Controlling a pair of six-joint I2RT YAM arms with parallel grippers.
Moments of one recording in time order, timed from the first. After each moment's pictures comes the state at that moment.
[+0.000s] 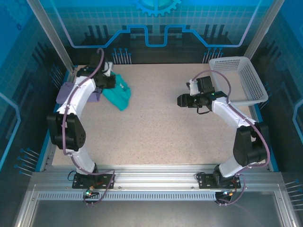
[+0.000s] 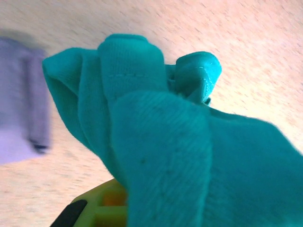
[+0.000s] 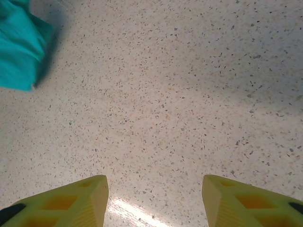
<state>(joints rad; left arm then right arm) -0.04 1.77 1.68 -0.86 0.06 -0.07 0.24 1.56 1.14 -0.50 -0.36 0.22</state>
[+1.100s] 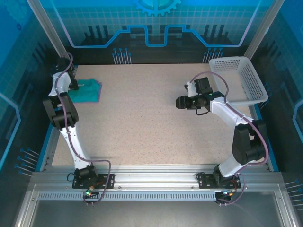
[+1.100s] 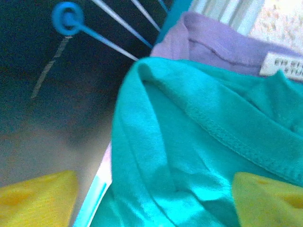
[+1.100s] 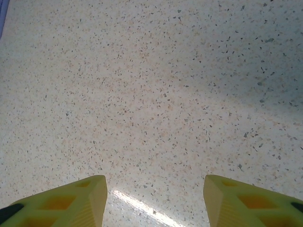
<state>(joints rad) 0.38 2.28 2.03 -0.81 -0.42 -0.01 0.26 1.58 1.14 -0.52 -0.35 0.22</state>
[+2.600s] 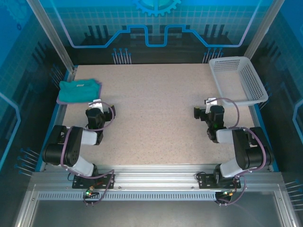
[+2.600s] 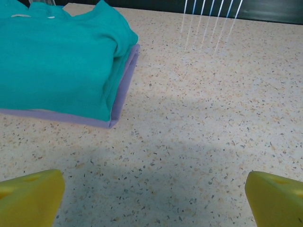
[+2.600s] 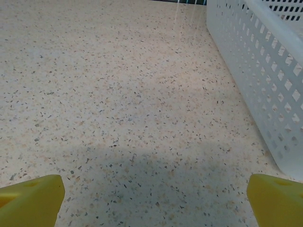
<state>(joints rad) -0.02 1.55 0.35 0.82 -0.20 -0.14 0.09 1.50 0.40 0.66 0.13 -0.04</state>
